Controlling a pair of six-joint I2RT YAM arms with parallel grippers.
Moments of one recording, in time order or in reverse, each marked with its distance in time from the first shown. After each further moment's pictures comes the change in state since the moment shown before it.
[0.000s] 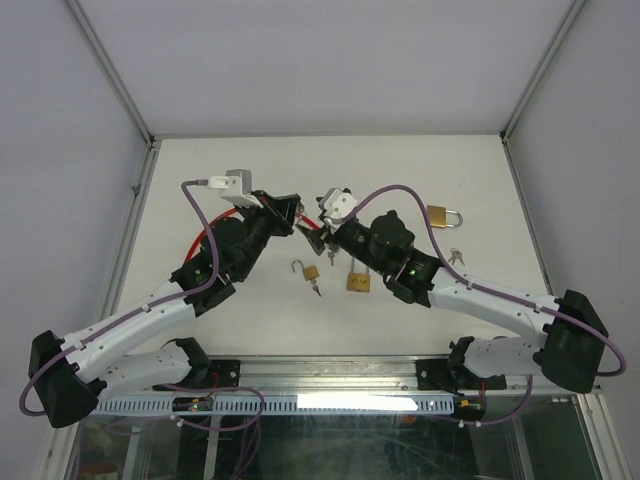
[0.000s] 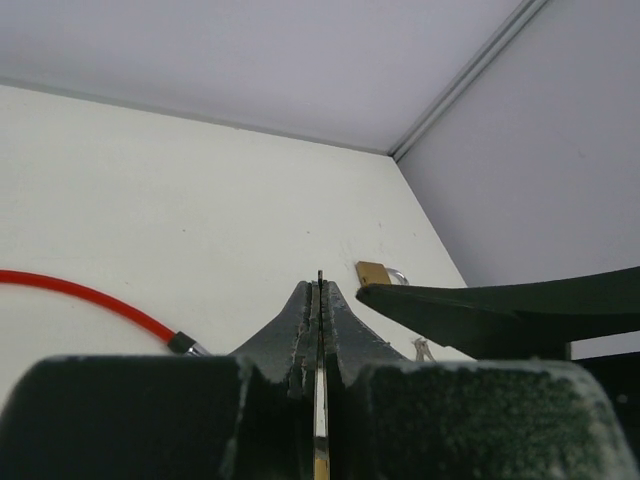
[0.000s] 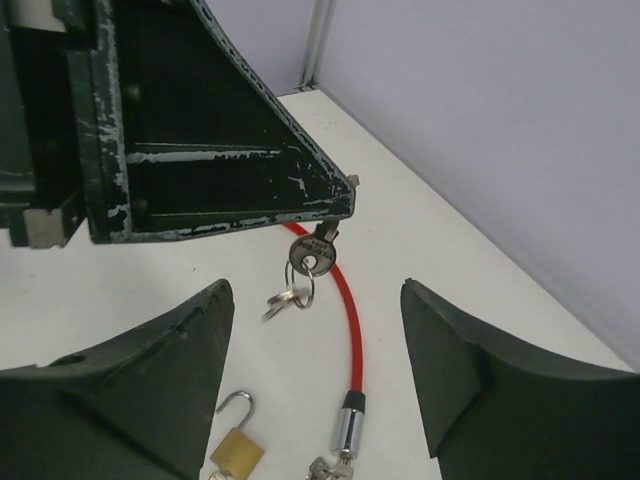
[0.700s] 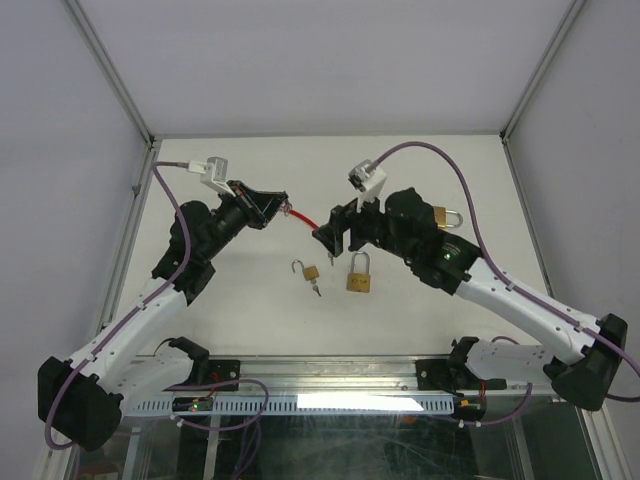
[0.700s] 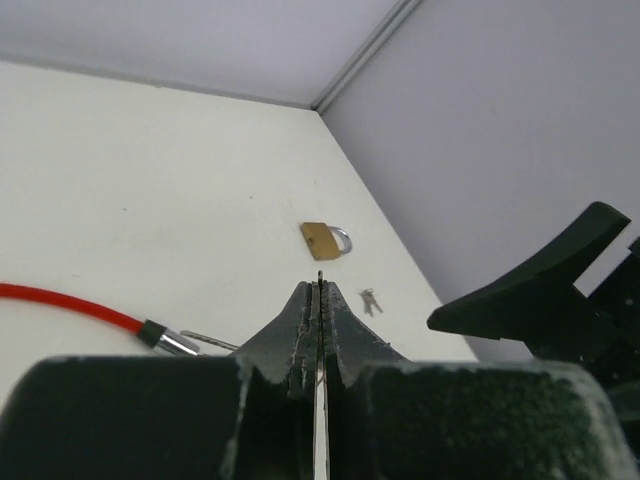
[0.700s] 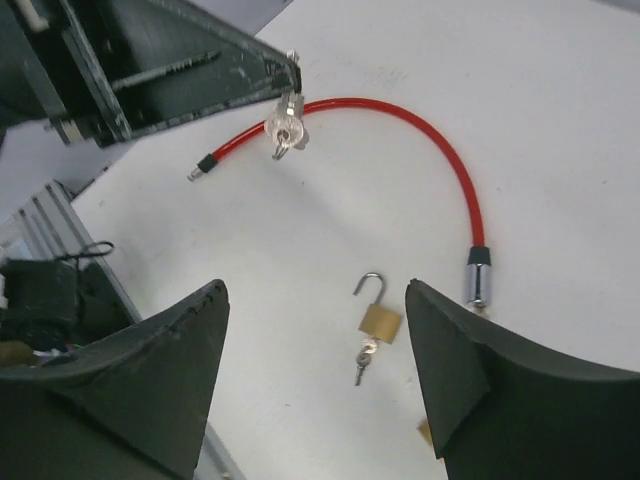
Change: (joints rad) left arm 0.401 -0.017 -0.079 0.075 0.638 -0.195; right arm -0.092 -0.023 0.314 -0.665 -0.081 0.568
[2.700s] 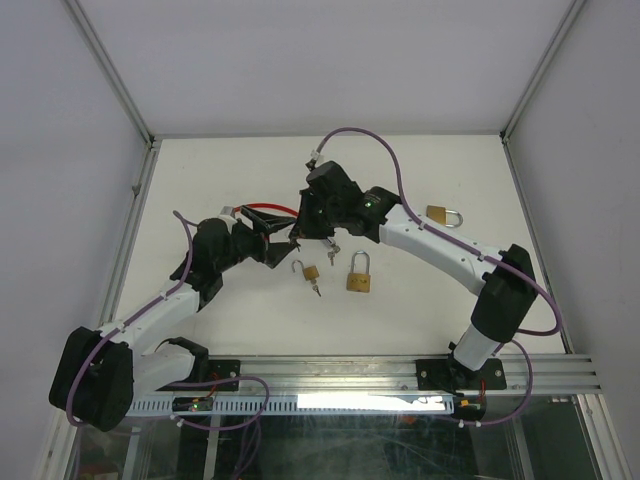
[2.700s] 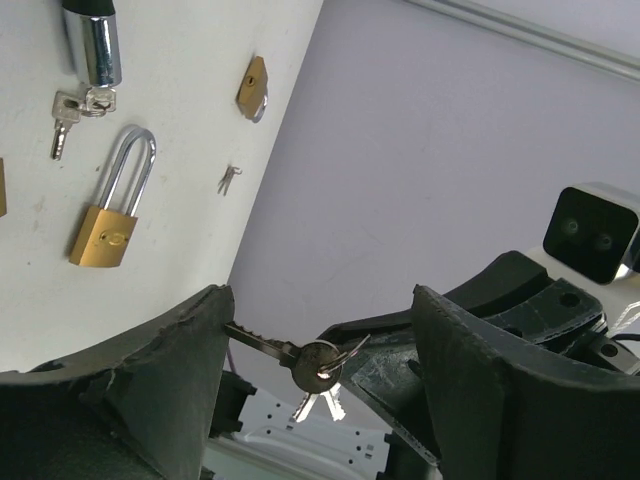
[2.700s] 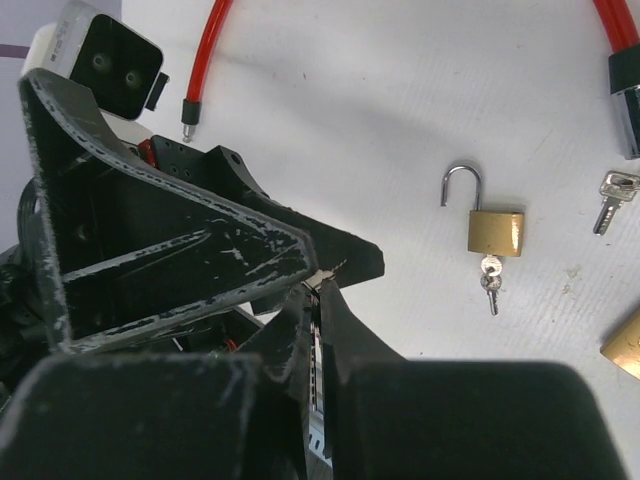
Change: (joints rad) left arm 0.047 0.121 -0.235 0.017 0.174 -0.933; right arm -0.005 0.484 0.360 -0.321 -0.051 0.451
